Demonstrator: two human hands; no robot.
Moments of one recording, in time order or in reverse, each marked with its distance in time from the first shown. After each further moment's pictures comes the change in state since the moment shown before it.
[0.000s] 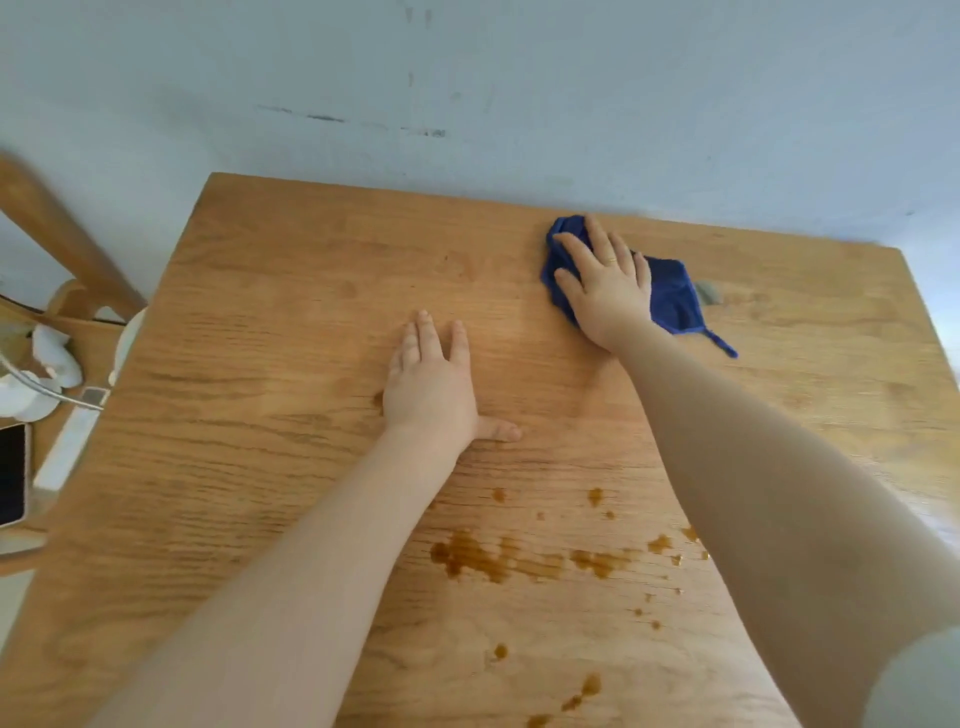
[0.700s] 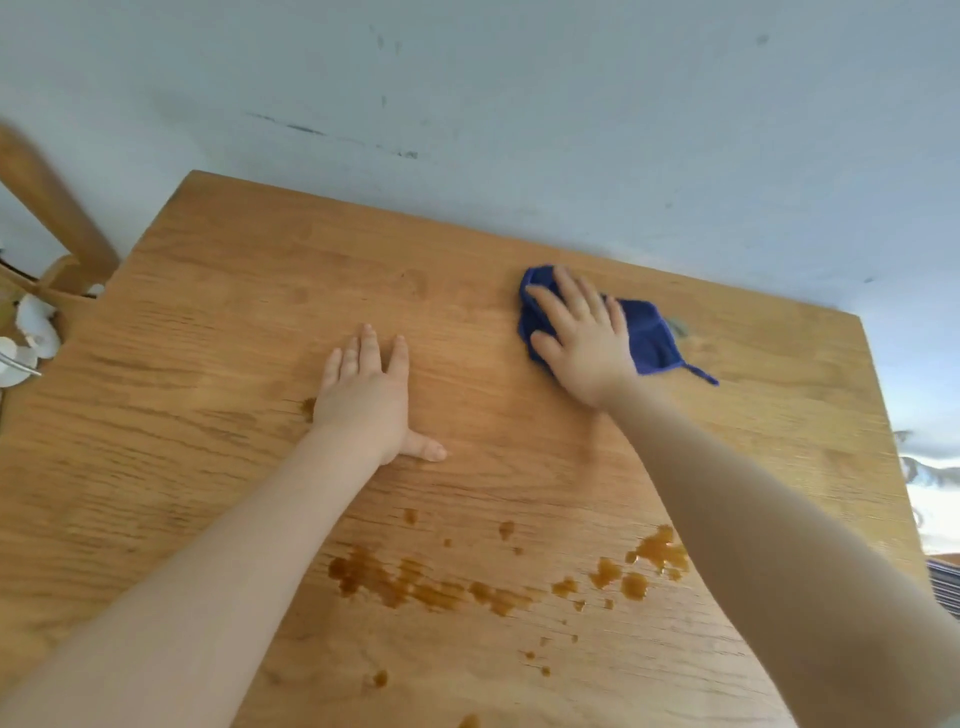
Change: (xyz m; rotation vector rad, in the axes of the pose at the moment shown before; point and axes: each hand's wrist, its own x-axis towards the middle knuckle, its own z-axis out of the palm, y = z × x) left_hand -0.003 0.013 -0.008 0.011 -0.060 -0.098; right_hand -0.018 0.042 -0.015 0.008 -0.075 -0.227
